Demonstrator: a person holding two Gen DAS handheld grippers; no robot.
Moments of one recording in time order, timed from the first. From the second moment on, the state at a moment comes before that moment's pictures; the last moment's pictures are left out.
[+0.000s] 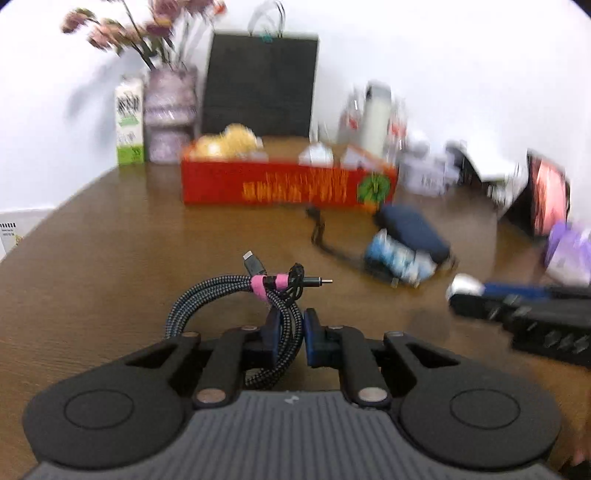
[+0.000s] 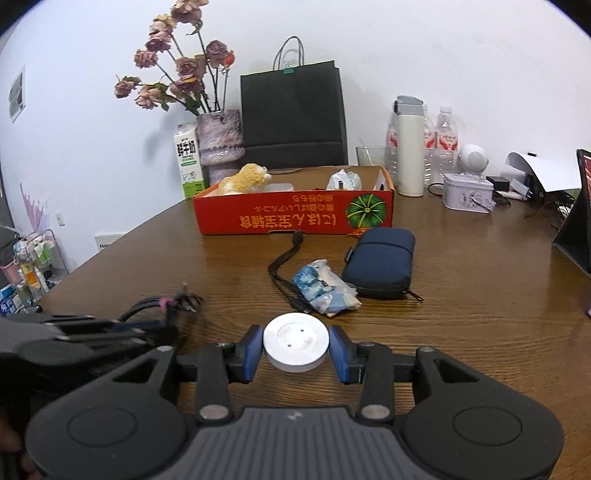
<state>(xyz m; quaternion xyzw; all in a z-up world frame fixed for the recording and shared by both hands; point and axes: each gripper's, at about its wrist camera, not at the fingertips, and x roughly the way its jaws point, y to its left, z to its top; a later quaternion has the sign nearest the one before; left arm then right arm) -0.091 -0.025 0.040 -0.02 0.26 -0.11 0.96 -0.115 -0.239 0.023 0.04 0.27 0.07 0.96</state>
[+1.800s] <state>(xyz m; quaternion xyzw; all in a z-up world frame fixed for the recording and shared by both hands) 0.102 -0.037 0.104 0.00 0.28 -0.09 0.96 0.103 -0.282 0.062 0.07 0.29 0.03 0.95</state>
